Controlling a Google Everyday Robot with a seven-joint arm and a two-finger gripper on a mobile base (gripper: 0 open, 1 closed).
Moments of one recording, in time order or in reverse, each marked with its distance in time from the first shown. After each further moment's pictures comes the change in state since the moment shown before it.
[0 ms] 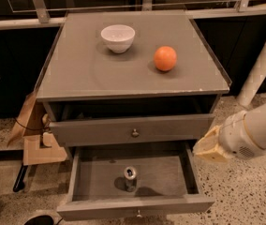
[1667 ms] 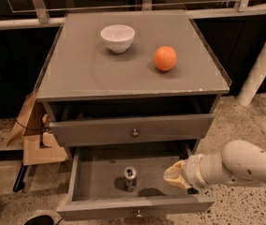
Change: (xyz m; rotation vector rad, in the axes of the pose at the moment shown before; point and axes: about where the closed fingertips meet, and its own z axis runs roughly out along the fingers) arm 0.058 0.006 0.199 -0.020 -0.143 -0.008
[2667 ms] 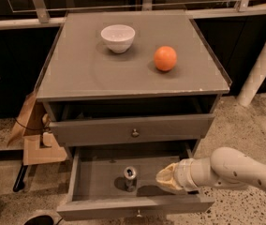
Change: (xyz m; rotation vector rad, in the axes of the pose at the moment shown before) arm 0.014 -0.008 0.052 -0.010 -0.052 -0.016
